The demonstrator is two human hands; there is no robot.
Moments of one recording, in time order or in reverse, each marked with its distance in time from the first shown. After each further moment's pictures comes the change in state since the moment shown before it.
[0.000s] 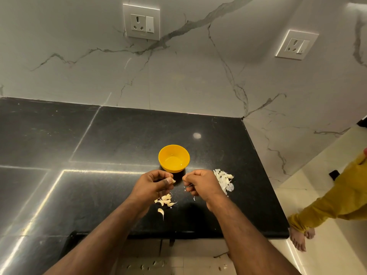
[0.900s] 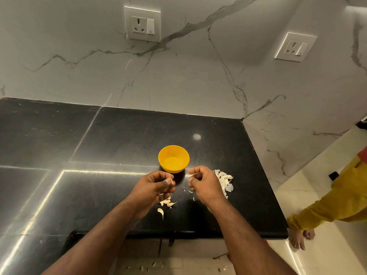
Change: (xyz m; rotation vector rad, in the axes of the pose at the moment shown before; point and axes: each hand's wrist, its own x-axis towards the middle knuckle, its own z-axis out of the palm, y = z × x) left_hand -0.009 0.007 0.001 -0.093 -0.070 -0.081; right_hand 0.002 0.013 -0.002 -0.116 0.130 -0.154
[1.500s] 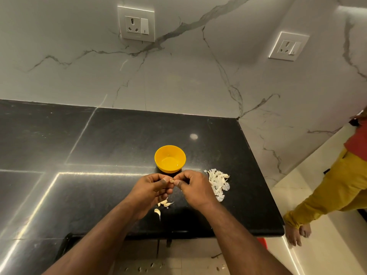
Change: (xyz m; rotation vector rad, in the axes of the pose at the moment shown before) left_hand 0.005 -0.003 0.004 -0.011 -0.031 -0.036; right_hand -0.016 -0.011 0.008 -0.218 -0.102 -0.211
